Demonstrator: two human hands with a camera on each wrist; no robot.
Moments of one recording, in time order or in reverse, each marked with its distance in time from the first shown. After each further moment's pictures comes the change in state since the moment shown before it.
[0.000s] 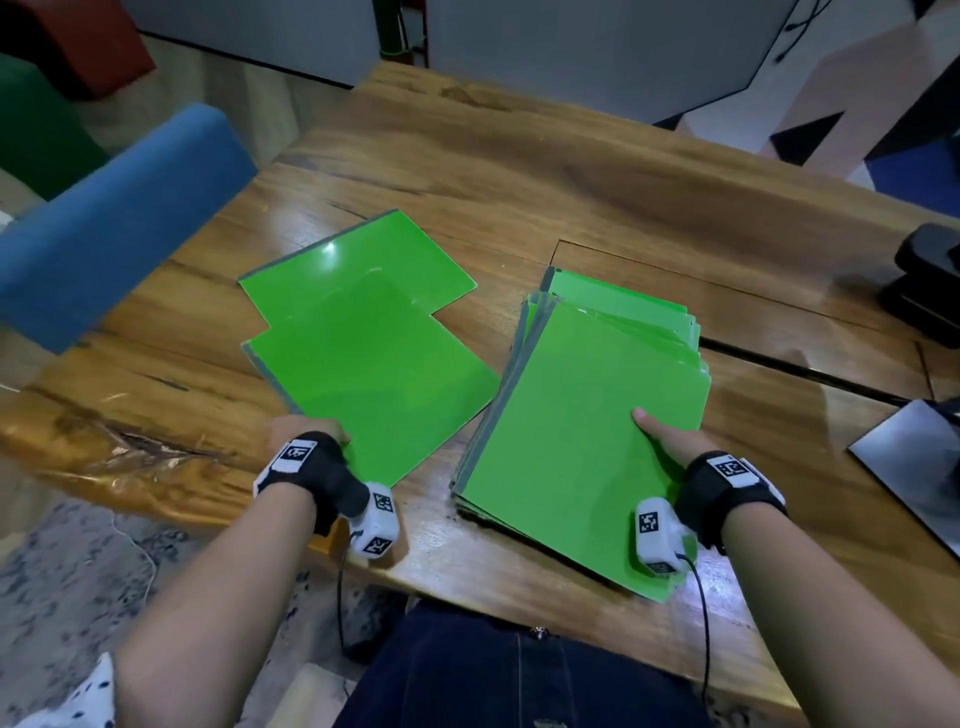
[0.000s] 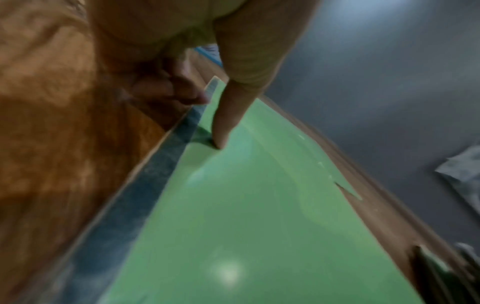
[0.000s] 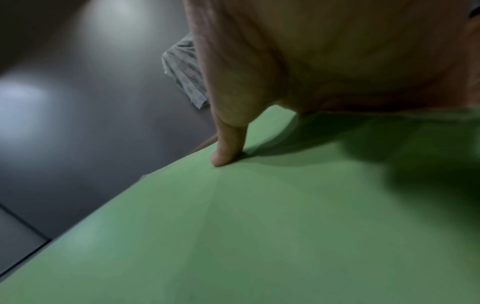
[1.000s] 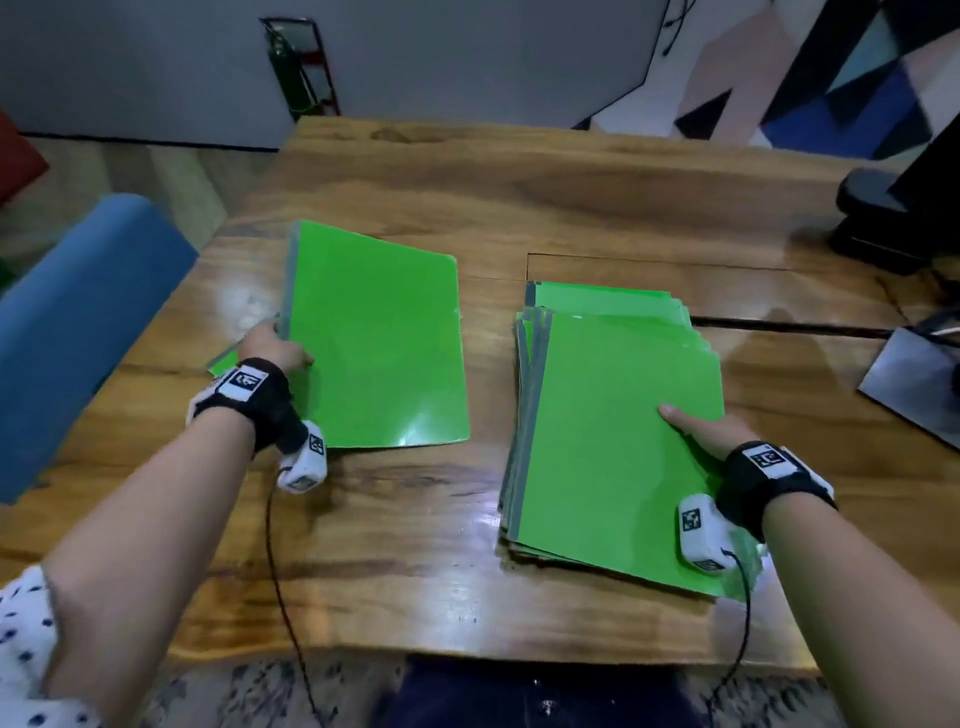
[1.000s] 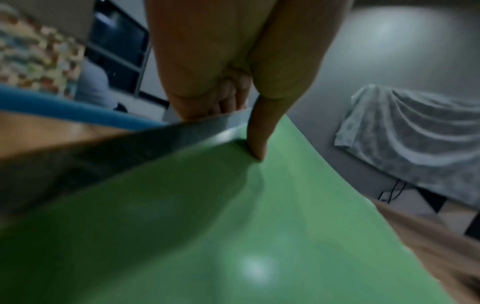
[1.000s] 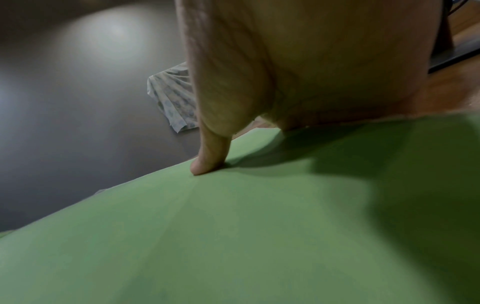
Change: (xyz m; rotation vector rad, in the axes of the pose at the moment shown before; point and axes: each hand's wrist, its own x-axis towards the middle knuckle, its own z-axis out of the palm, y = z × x) left_hand 0.077 0.157 -0.063 0.124 0.037 0.718; right_hand -0.011 0.001 0.016 0.097 0.150 0.032
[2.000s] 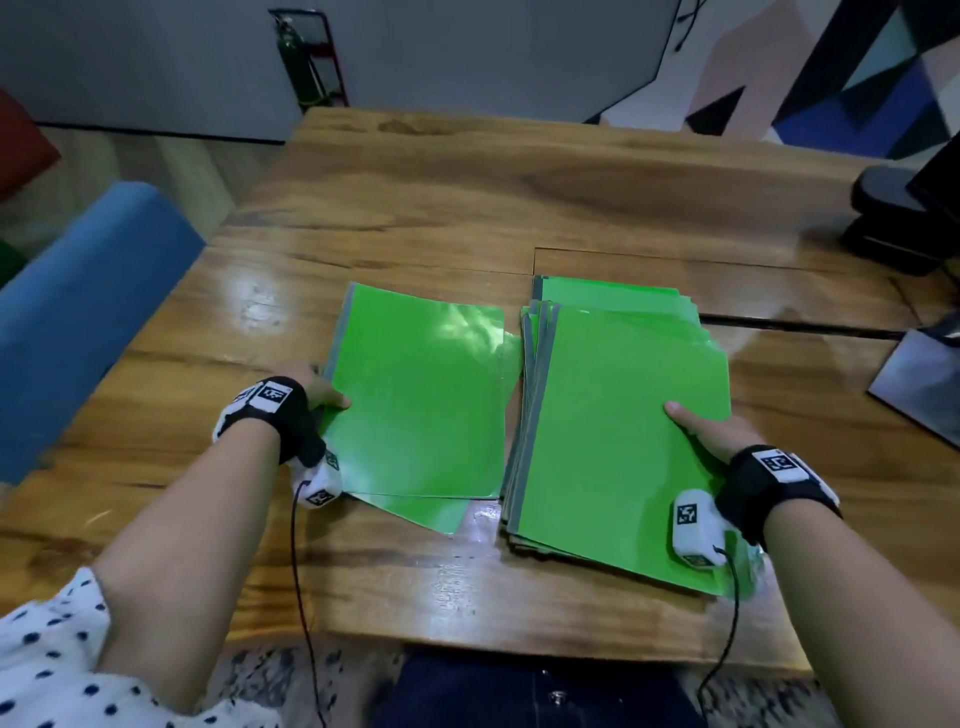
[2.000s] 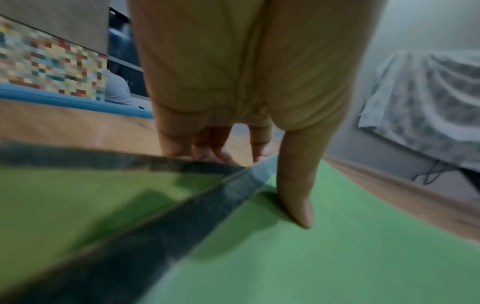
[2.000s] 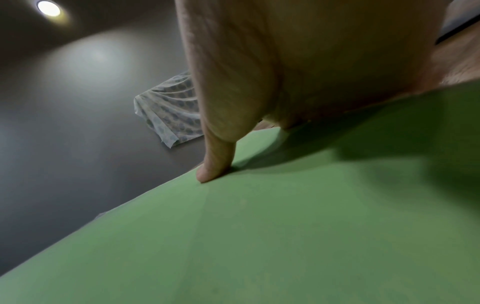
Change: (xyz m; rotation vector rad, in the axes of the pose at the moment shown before) left_hand -0.034 -0.012 0.020 0.347 -0.366 -0.018; right_hand 0.002 0.005 0.002 0.044 0.008 -0.017
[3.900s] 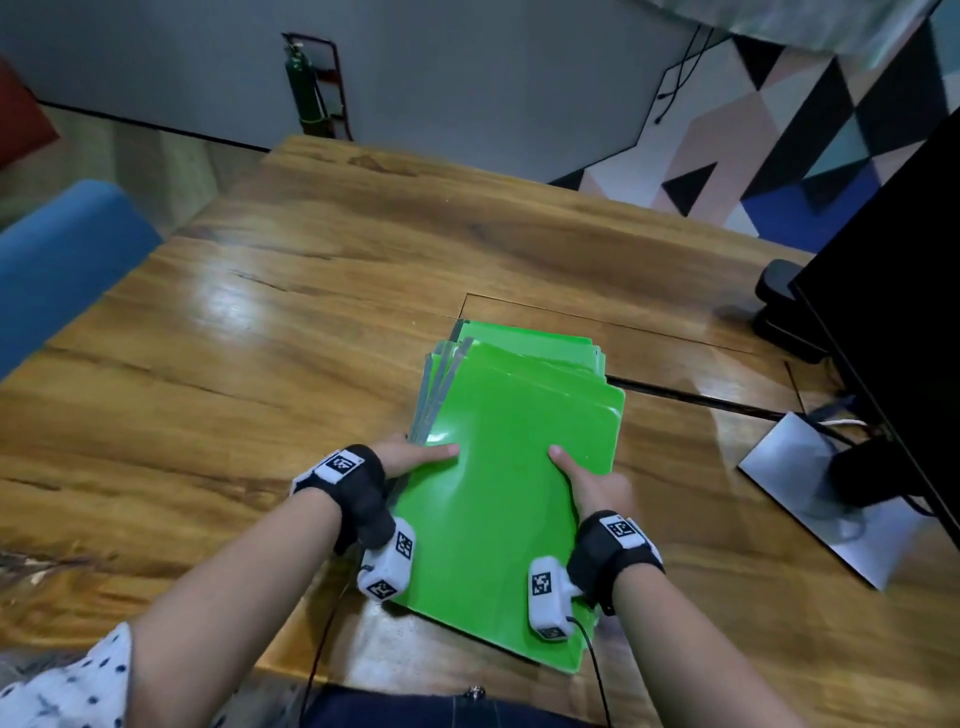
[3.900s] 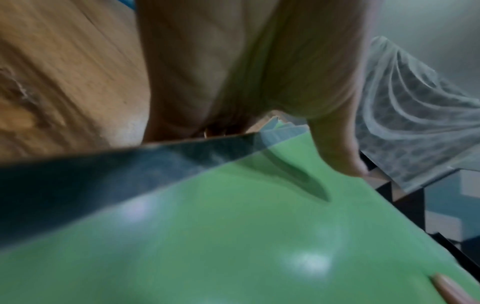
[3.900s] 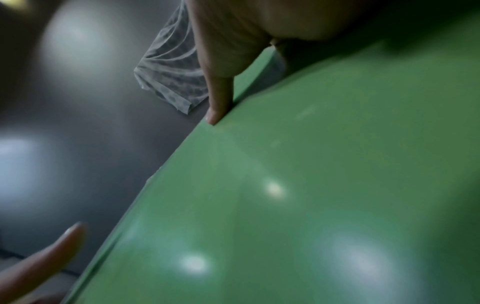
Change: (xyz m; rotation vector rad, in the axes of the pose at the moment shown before) left_hand -0.102 0.159 0.137 -0.389 -0.368 0.032; right_hand 0.009 0.007 -0.017 0.260 0.118 -0.049
